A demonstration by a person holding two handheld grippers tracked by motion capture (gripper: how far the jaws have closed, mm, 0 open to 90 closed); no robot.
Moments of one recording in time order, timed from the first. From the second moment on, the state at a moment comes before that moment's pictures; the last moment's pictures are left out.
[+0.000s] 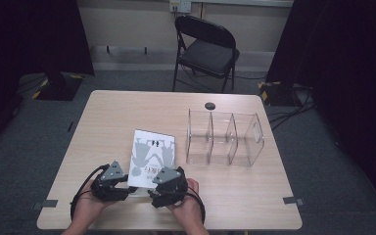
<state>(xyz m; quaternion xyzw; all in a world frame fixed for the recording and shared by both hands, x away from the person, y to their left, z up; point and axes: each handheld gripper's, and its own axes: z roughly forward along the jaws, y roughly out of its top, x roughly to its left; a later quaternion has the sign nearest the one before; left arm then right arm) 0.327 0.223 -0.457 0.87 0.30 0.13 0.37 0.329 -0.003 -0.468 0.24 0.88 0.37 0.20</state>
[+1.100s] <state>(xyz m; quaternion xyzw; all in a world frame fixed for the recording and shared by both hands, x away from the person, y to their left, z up) 0.323 0.239 -0.457 0.85 0.29 0.18 0.40 0.312 0.023 -0.465 0.13 0.87 0.32 0.34</state>
